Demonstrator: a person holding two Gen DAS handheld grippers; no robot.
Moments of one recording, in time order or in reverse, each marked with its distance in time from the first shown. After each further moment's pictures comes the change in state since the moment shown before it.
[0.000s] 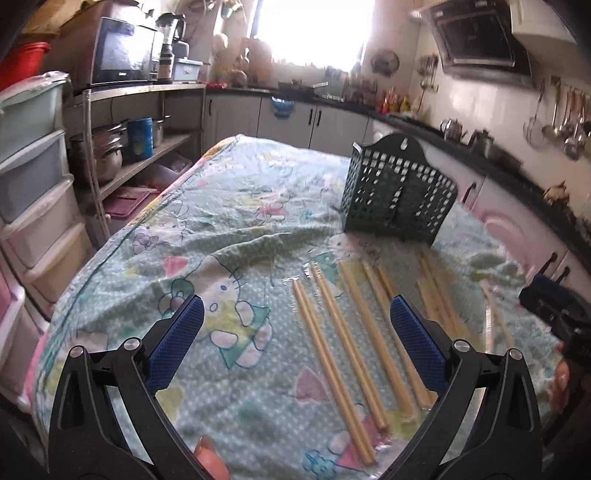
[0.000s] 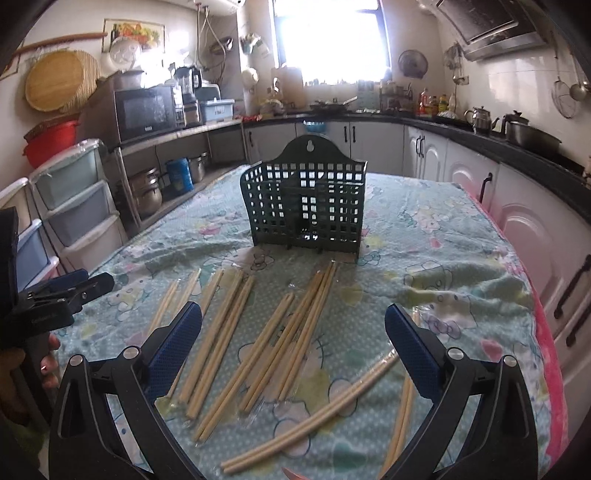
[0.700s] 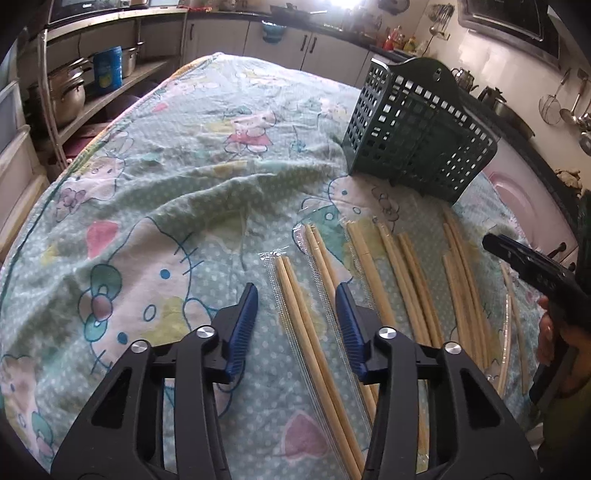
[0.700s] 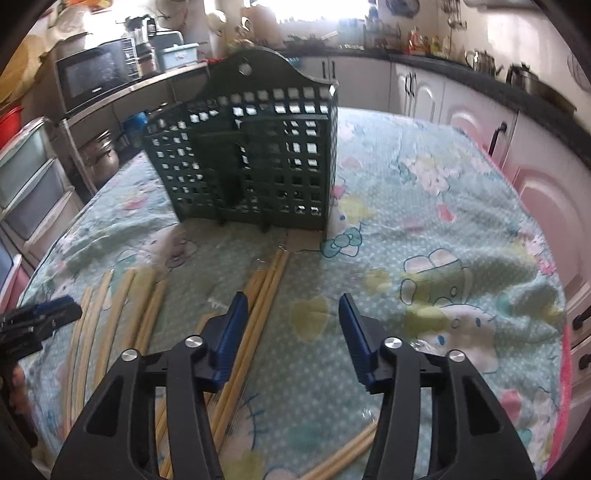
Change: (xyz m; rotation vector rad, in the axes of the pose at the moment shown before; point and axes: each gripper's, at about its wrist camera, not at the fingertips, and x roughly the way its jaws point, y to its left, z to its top) left arm 0.095 0.006 0.009 -0.052 0.312 -0.097; right arm 0.126 -0.058 0.028 0.063 0.267 -0.069
